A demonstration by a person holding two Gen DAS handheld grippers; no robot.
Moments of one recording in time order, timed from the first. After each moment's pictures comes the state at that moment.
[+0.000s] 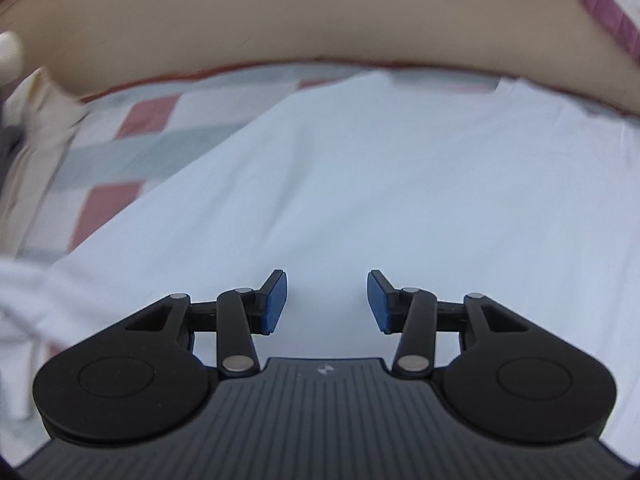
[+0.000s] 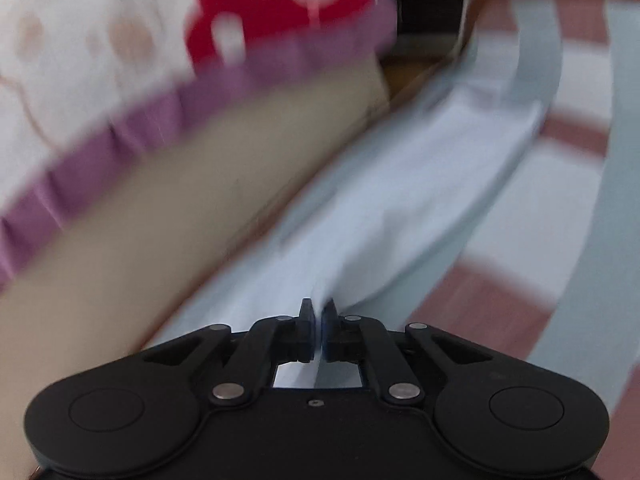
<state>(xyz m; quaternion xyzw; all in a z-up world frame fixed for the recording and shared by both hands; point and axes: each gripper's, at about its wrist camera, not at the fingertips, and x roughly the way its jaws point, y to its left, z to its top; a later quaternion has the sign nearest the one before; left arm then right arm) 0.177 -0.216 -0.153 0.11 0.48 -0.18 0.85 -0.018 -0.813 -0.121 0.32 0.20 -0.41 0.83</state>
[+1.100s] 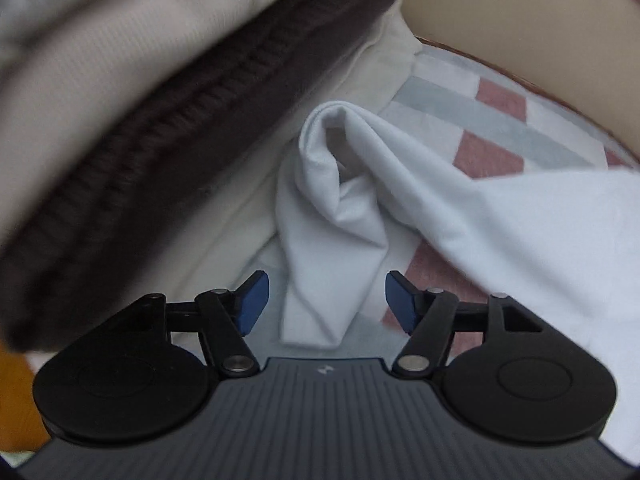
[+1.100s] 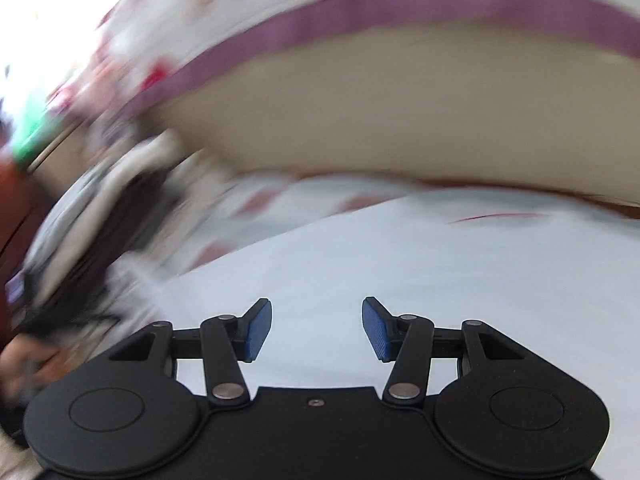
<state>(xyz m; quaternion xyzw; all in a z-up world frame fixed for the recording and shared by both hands) 0.194 0.026 -0.143 -0.03 0.48 0.07 0.88 0.125 -0.437 -0.075 0.14 0.39 0.22 0.89</state>
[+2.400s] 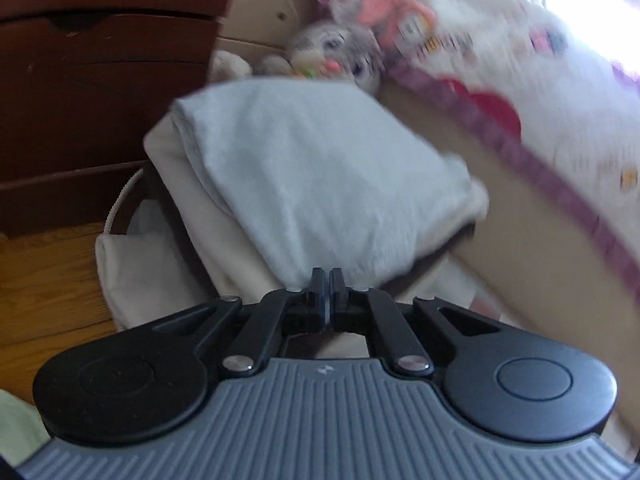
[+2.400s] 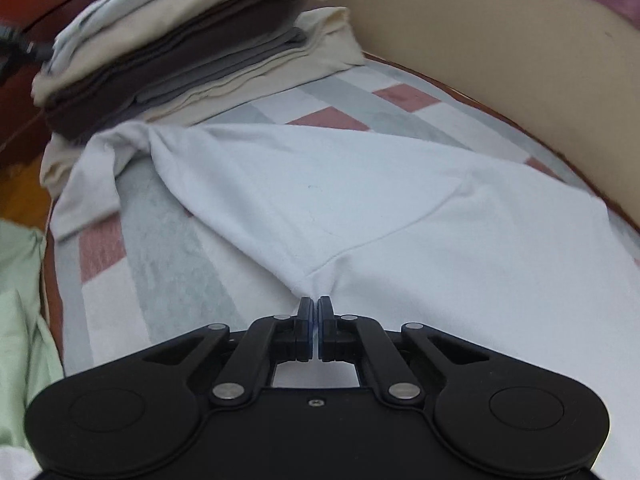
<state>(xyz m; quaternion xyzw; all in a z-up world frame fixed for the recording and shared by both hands) 0.089 0.122 -0.038 -0.20 0.27 0.13 0.93 0.128 -0.284 -0.132 -0.08 0.44 0.27 0.85</state>
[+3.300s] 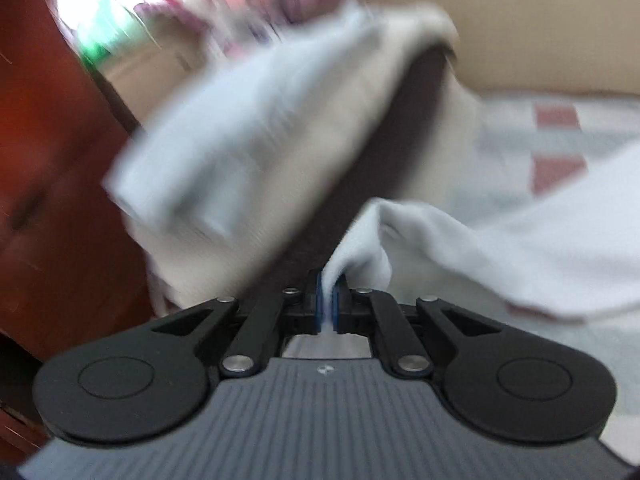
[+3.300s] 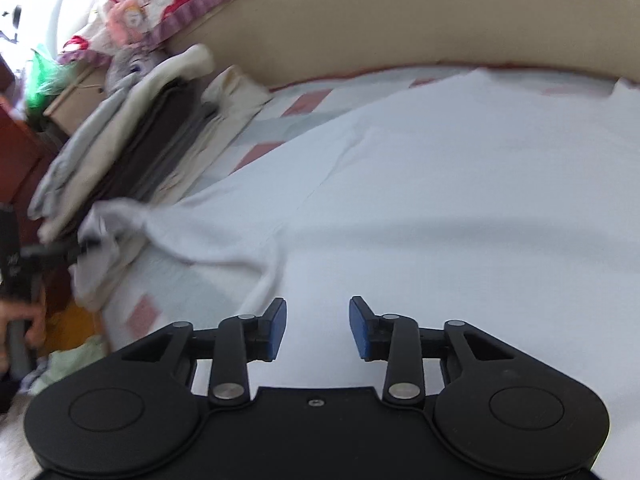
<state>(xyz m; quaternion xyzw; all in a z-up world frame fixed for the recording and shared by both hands) 0.112 0.010 -0.083 0.18 0.32 0.20 0.91 0.073 -0.375 -0.138 0.19 0.45 0.23 0.84</state>
